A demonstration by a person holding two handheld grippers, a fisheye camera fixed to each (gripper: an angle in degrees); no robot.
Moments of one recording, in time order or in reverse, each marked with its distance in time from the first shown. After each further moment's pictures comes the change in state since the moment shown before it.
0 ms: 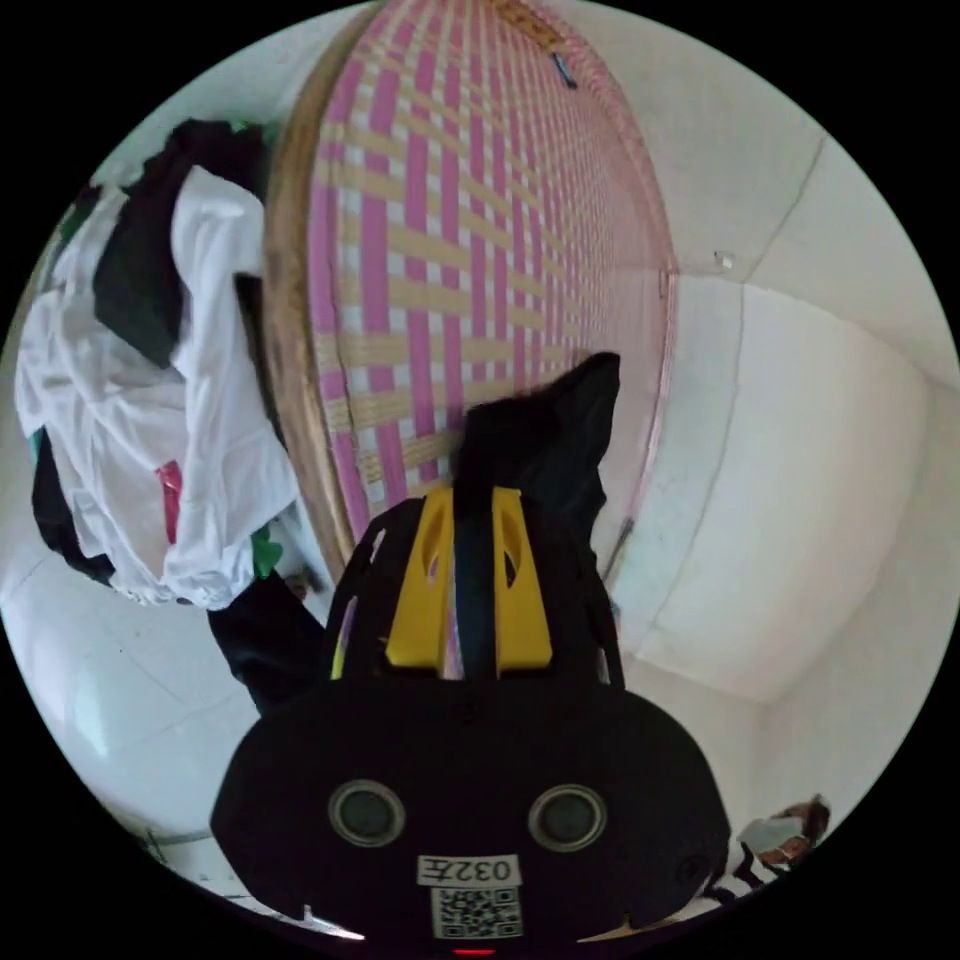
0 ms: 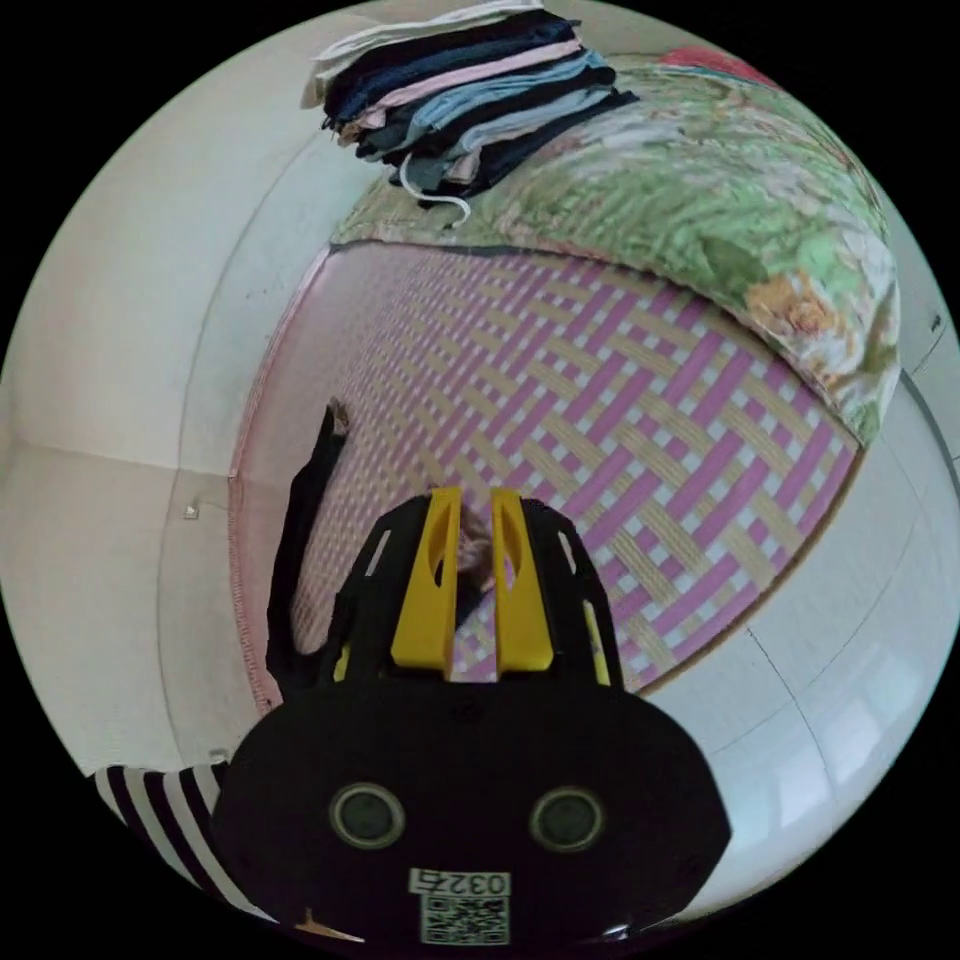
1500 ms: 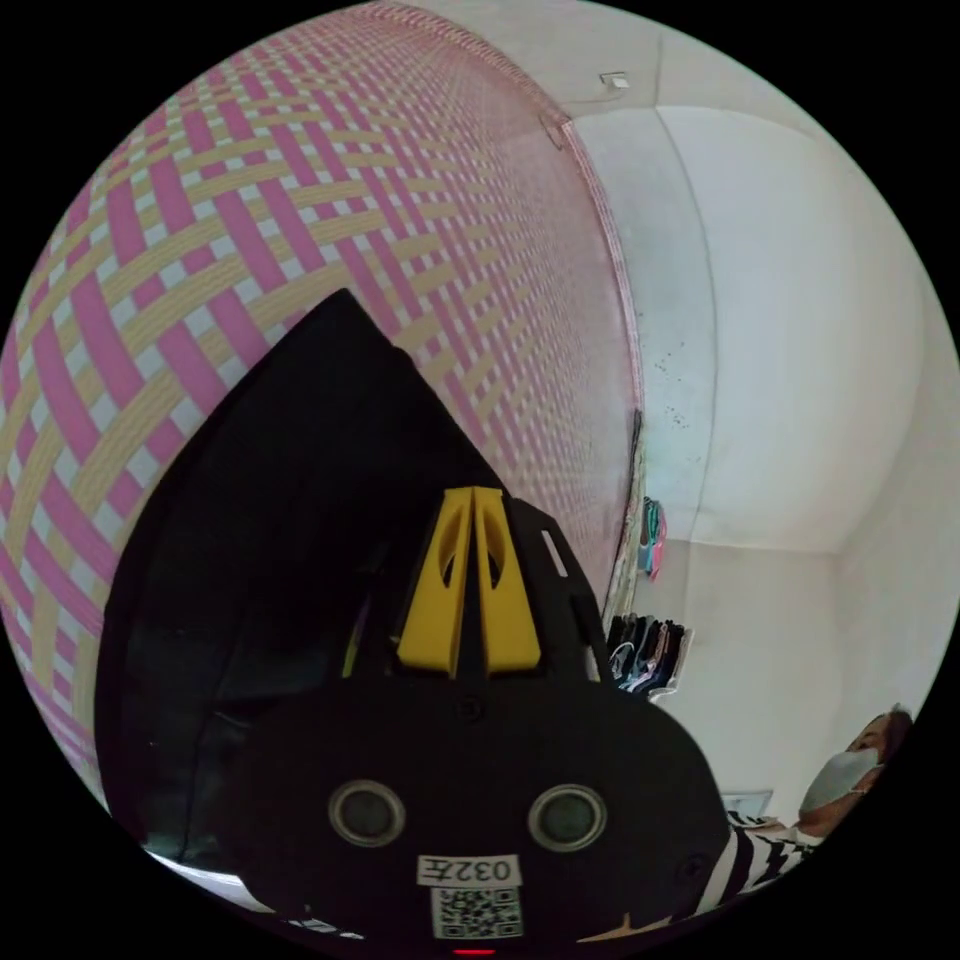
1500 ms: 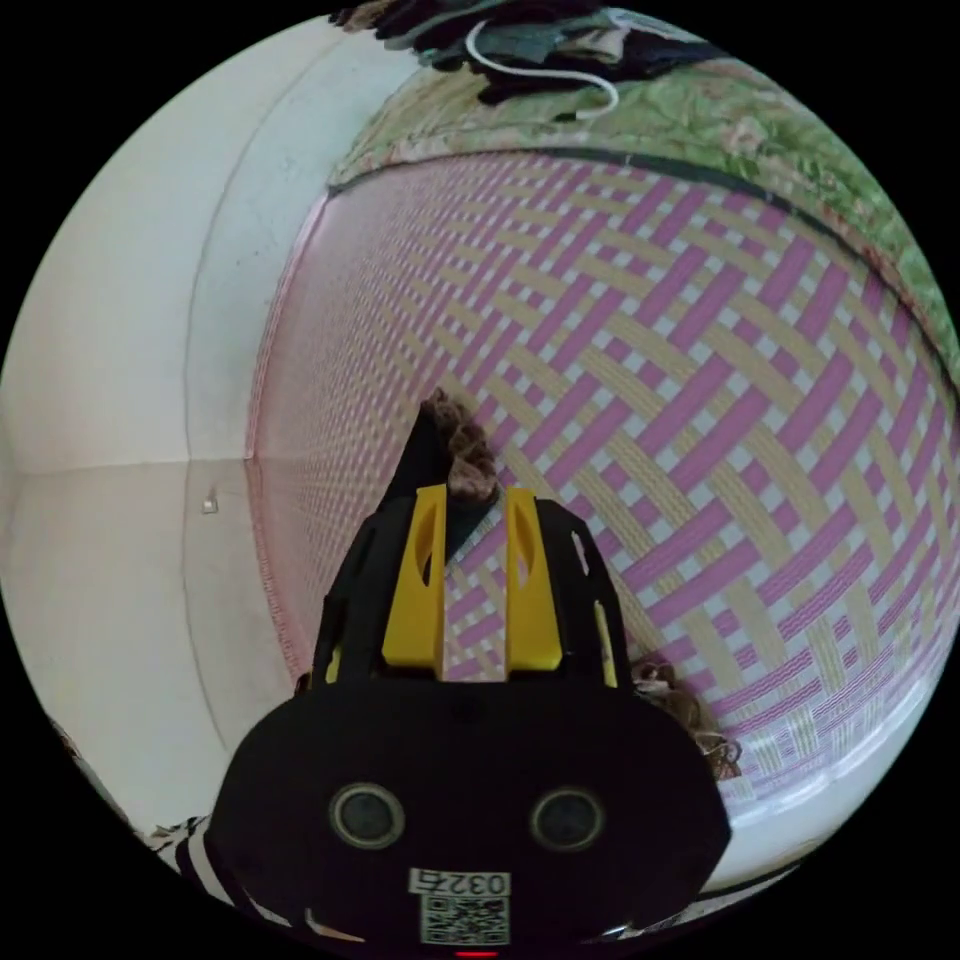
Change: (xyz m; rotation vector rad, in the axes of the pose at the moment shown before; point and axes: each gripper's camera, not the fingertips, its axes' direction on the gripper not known) left arm 0.217 -0.054 0.263 -0.308 0.002 0.449; right arm -0.106 -0.078 0.182 -0.174 -0.047 0.036
